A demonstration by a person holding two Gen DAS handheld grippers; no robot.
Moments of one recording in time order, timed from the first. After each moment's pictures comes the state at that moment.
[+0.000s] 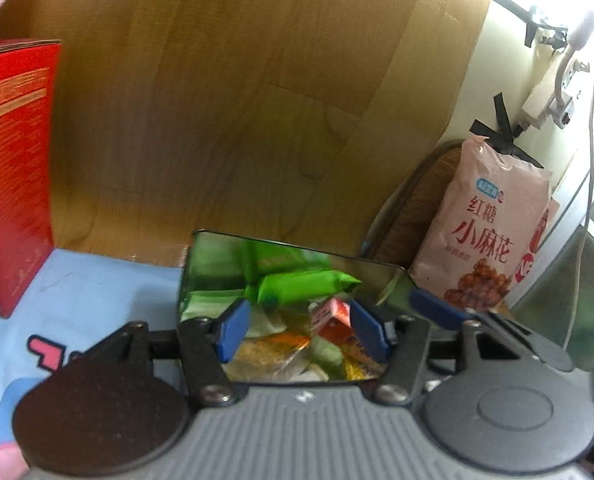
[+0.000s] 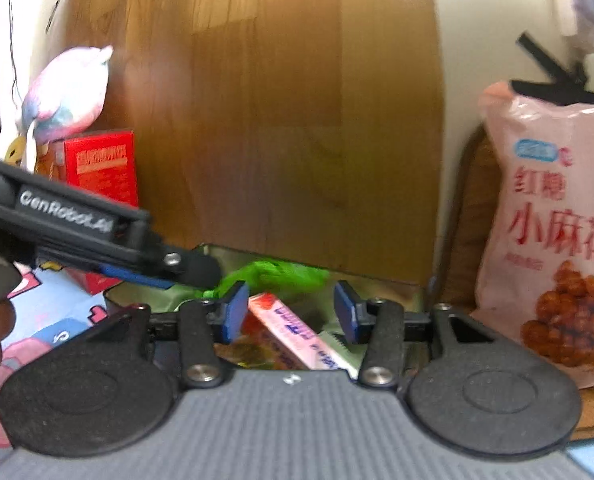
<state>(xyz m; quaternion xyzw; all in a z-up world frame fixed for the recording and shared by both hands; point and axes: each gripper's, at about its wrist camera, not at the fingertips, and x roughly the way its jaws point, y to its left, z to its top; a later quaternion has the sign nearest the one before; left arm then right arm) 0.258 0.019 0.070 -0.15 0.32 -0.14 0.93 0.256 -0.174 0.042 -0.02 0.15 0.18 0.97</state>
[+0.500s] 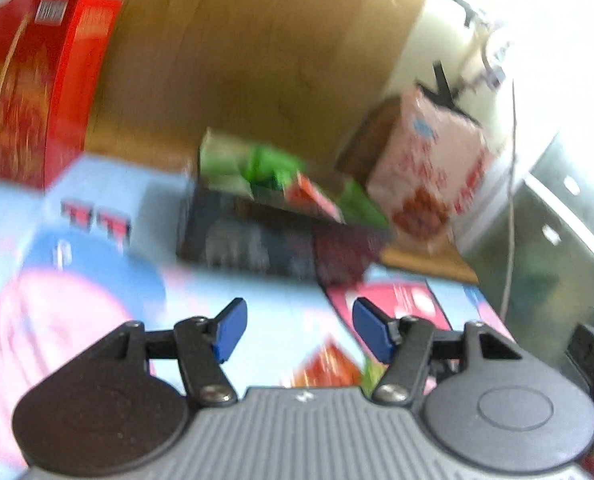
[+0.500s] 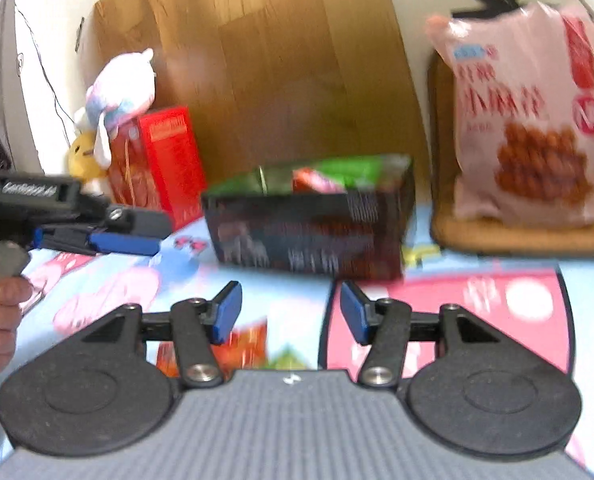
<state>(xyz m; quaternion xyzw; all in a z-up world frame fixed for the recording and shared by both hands) 0.128 0.037 0.044 -0.18 0.34 -0.20 0.90 0.134 -0.227 0.008 0.07 0.23 0.23 0.94</state>
